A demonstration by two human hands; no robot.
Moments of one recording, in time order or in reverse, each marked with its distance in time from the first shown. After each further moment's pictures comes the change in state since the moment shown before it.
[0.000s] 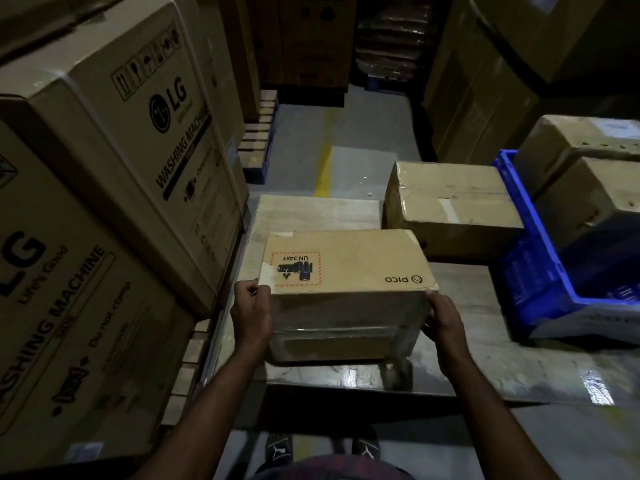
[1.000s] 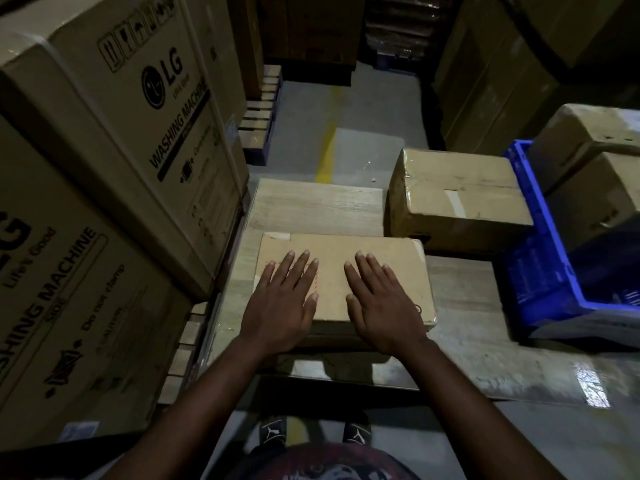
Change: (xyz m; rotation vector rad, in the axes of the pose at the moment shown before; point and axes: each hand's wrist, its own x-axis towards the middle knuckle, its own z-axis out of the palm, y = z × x) left_hand 0.003 -0.001 0.022 1.133 -0.379 0.841; right_hand -0.005 -0.018 0.069 -1.281 -0.349 -0.922
